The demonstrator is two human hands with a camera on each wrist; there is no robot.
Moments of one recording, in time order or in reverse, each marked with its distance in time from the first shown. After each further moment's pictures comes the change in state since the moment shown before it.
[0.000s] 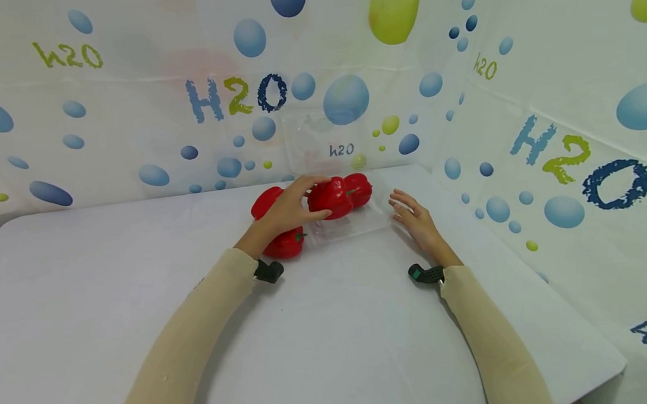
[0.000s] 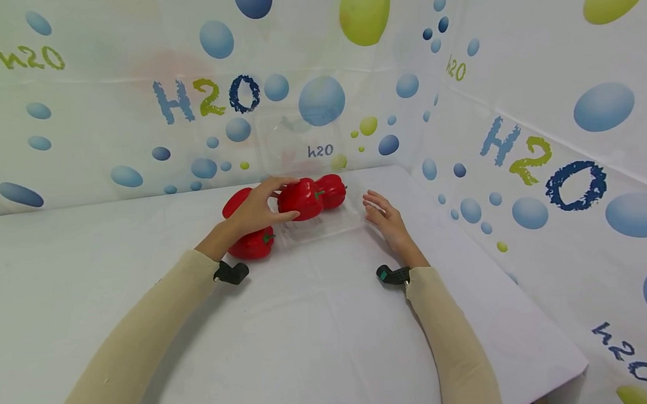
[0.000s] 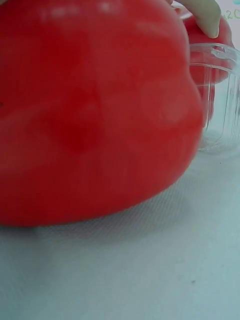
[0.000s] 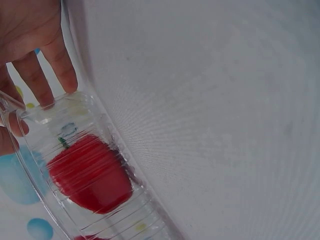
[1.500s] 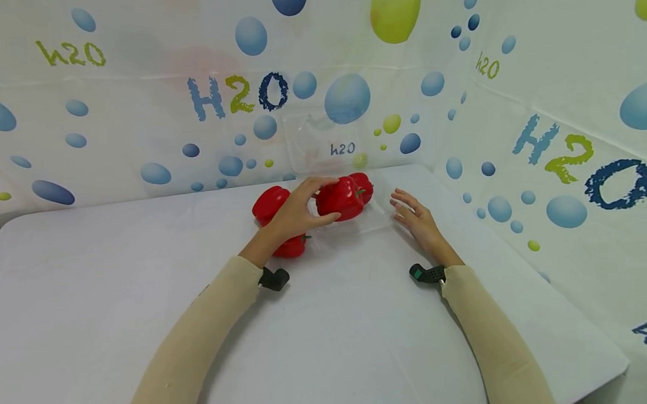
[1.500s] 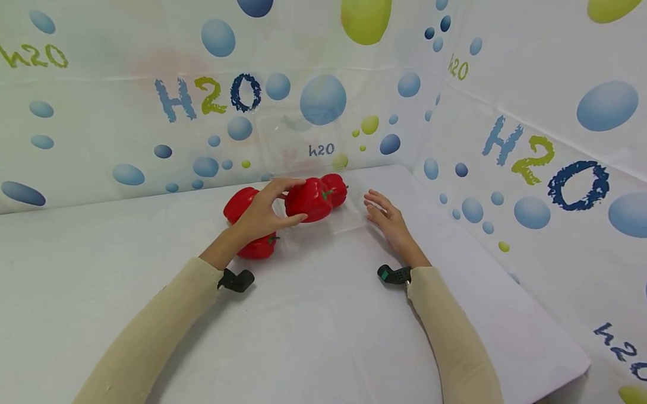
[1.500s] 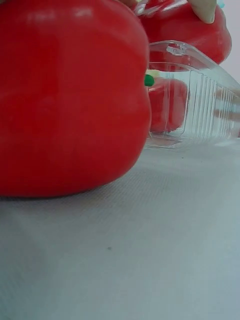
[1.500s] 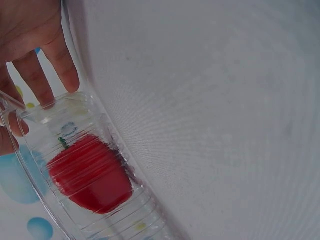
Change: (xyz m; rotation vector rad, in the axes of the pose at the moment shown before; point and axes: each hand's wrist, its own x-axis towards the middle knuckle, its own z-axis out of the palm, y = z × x) left_hand -0.007 0.007 0.016 -0.008 0.087 0.182; right_hand -0.001 0.000 -0.001 0.034 -0.007 0.018
